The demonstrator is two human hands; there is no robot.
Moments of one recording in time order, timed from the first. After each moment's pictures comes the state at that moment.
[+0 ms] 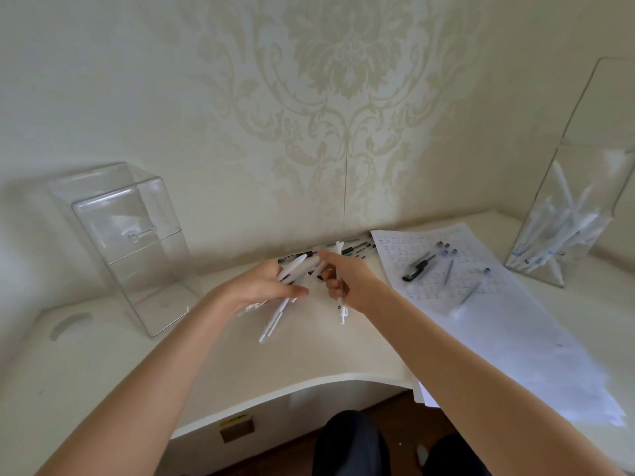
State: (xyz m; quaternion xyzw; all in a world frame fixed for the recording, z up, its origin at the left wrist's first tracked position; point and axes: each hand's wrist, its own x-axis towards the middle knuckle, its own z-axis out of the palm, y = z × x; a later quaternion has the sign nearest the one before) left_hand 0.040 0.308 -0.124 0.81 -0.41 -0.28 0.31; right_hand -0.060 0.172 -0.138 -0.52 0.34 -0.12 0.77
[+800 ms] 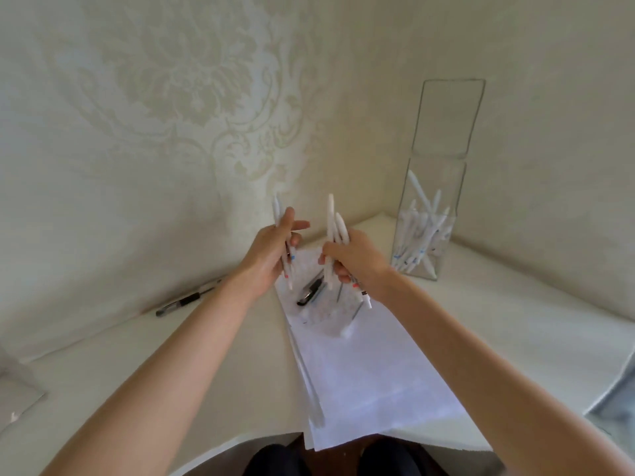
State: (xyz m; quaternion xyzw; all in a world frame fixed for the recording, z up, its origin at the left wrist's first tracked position) left_hand -0.045 0.122 -0.081 0.59 -0.33 -0.37 0.64; right_hand -0.183 0.057 -0.082 -0.71 0.35 -0.26 0.55
